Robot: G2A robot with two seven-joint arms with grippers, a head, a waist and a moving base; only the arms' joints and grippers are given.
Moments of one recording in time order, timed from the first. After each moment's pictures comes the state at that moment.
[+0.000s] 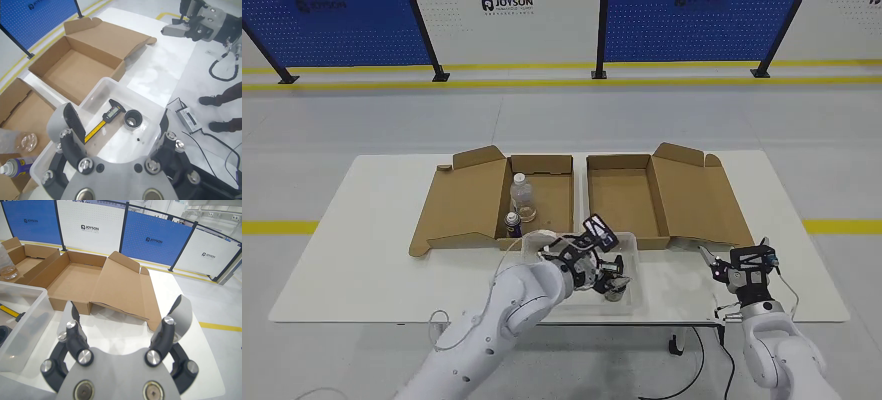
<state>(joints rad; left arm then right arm) 1.09 -1.33 -0.86 -1.69 1.14 -0.26 -0.72 -1.73 -1.15 1.60 -1.80 -1.33 0.00 0.00</state>
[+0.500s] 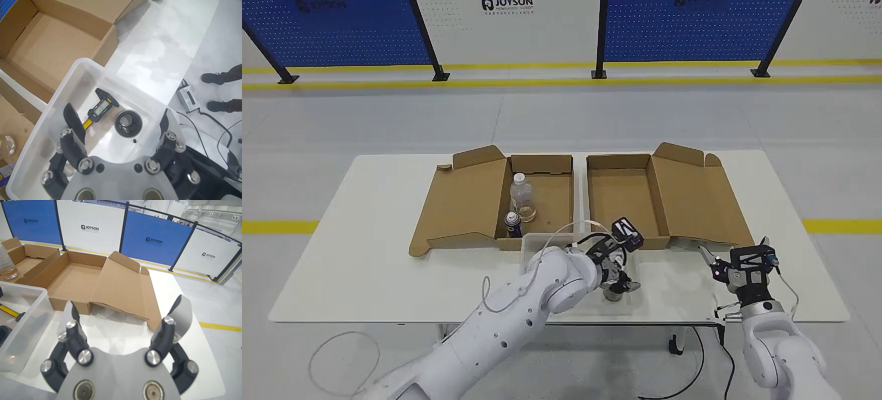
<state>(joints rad) 0.89 -1.42 -0.68 -1.42 1.06 -0.16 -0.83 -1.73 -1.15 1.60 -1.80 -1.33 0.00 0.00</state>
